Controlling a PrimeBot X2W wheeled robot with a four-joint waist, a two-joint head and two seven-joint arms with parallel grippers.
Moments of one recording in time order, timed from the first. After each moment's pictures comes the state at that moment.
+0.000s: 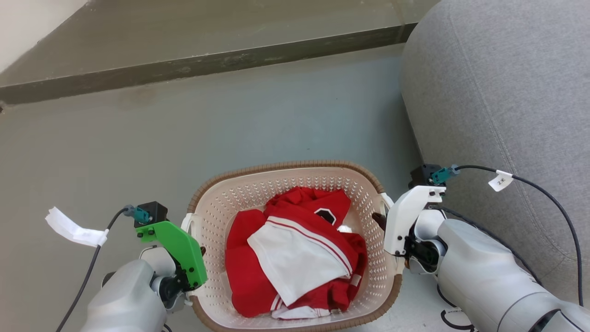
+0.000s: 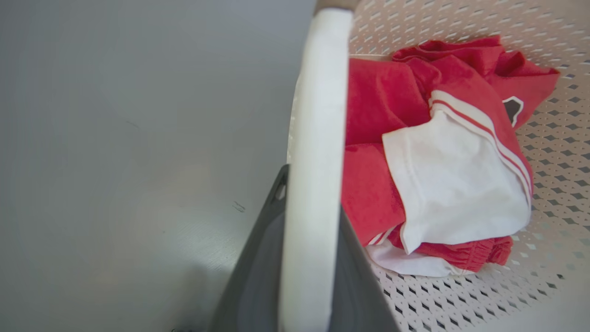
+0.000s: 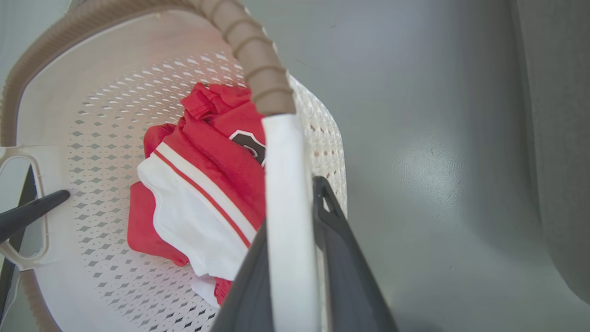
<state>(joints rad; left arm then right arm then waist) -0.63 0.05 -0.71 1.18 -1.00 -0.13 0.22 -0.68 -0.05 0.97 1.15 1.12 0.10 0.14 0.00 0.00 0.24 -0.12</state>
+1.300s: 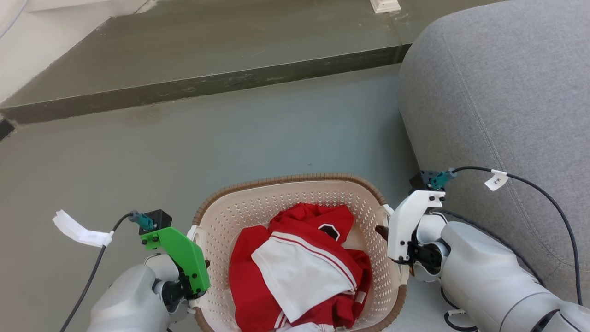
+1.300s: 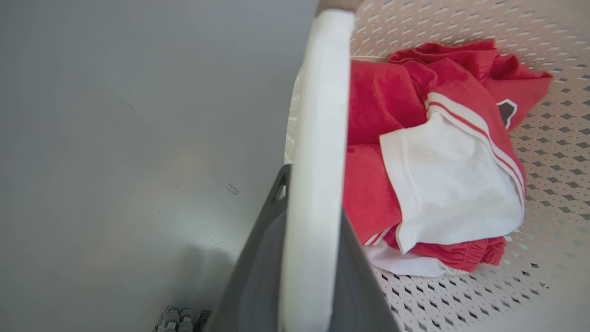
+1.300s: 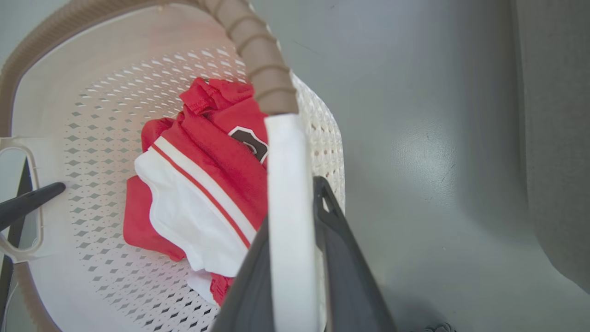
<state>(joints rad) -0.62 0.03 -0.71 1.20 -1.04 -0.13 0.29 -0.68 -0.06 1.01 1.17 1.16 0.10 0.24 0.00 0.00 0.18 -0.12</state>
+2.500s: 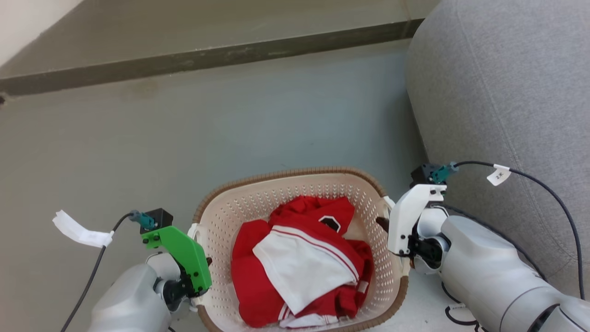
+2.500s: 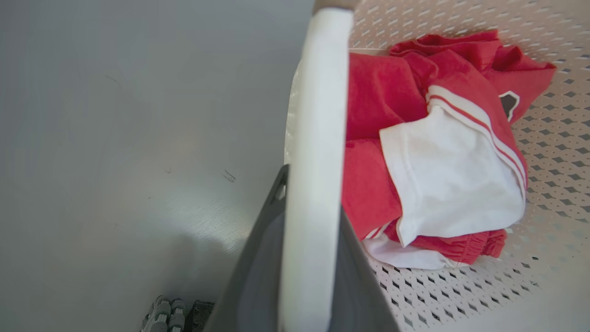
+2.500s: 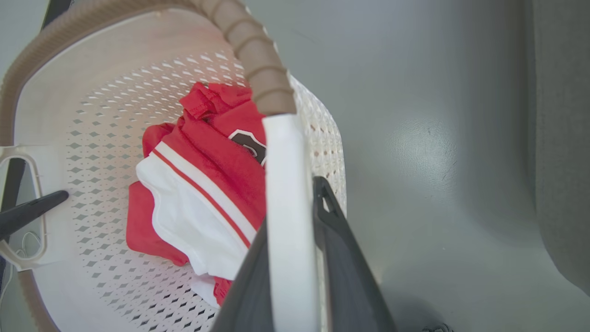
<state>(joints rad) -0.62 0.03 -0.72 1.19 -1.06 -0.13 0.29 -0.70 -0.06 1.04 1.17 1.18 0.10 0.20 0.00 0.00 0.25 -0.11</state>
